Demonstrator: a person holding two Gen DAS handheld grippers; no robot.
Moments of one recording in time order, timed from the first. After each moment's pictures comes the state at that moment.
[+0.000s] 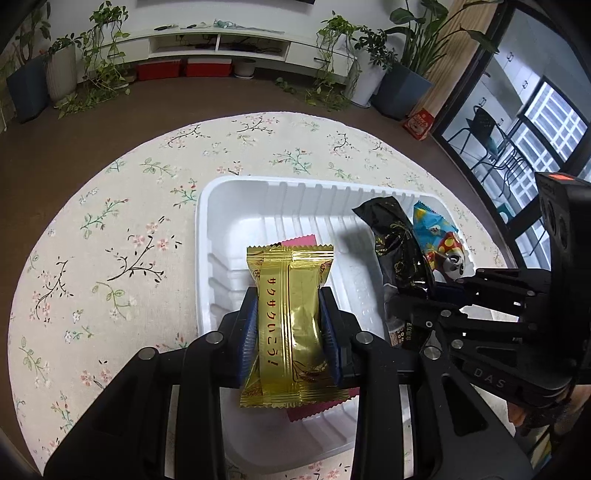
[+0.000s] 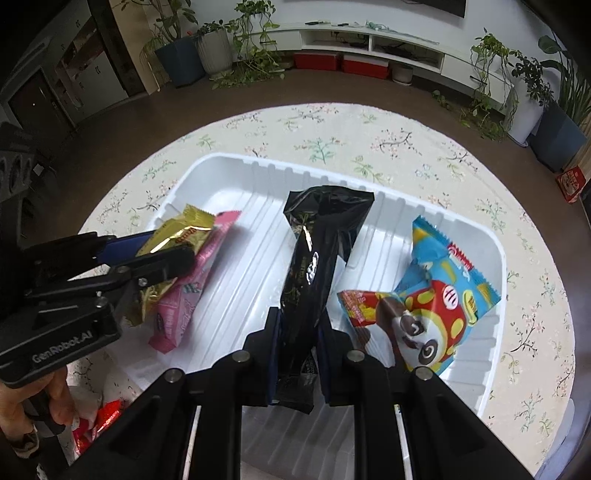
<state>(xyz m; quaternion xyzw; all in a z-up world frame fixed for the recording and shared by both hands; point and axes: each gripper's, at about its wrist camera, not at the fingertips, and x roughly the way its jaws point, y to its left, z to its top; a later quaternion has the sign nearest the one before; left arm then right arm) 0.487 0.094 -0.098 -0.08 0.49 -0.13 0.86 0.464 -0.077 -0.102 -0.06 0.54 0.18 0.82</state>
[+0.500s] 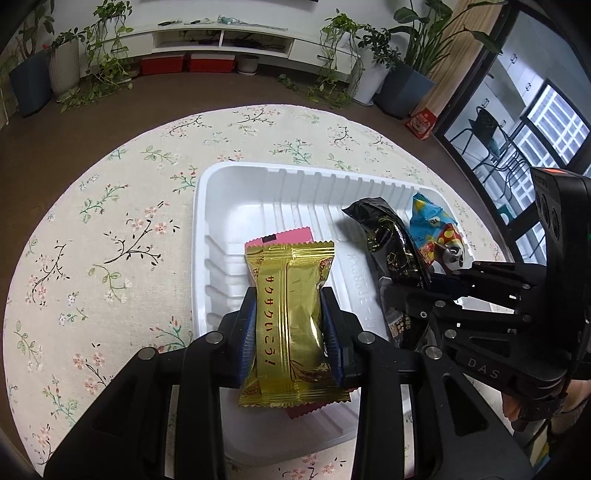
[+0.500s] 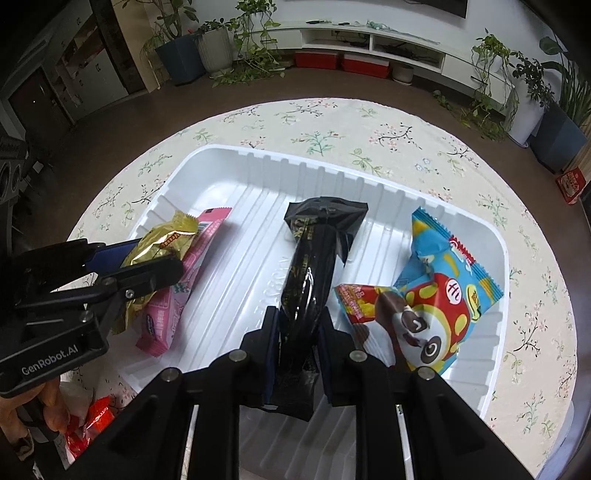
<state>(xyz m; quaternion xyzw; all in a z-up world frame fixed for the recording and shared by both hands) 0.490 0.079 -0.109 -0.09 0.50 -0.12 0.86 0.468 -0.079 -0.108 -0.06 0.54 0.18 0.82</state>
